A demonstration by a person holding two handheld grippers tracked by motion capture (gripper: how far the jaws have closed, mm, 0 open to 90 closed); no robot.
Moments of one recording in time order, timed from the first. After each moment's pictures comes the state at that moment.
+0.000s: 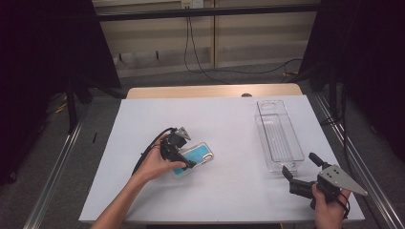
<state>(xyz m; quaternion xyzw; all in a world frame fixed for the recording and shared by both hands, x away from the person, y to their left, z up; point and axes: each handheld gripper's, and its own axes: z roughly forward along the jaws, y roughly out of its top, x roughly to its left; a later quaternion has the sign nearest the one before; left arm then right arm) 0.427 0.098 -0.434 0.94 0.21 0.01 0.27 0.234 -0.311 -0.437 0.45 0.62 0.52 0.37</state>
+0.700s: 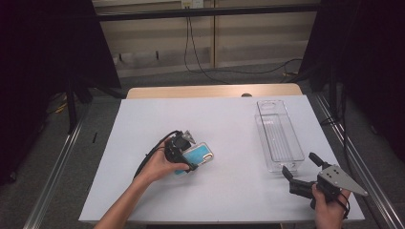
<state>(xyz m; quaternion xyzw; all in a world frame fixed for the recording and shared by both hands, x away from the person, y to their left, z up) 0.424 0.088 -0.441 0.95 0.19 0.03 0.24 0.234 -0.311 -0.437 0.45 0.62 0.51 0.37</state>
